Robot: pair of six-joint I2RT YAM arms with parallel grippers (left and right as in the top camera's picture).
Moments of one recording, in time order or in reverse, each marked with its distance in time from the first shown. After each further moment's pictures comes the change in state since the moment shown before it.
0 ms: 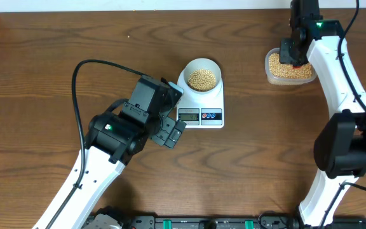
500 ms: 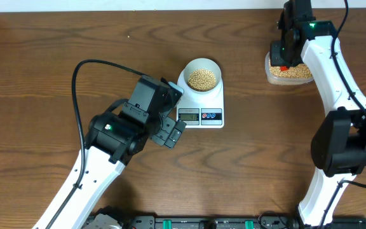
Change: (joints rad) left arm 0.000 0.000 0.000 0.000 0.000 0.000; right arm 0.024 0.013 0.000 0.003 -0.137 -0.031
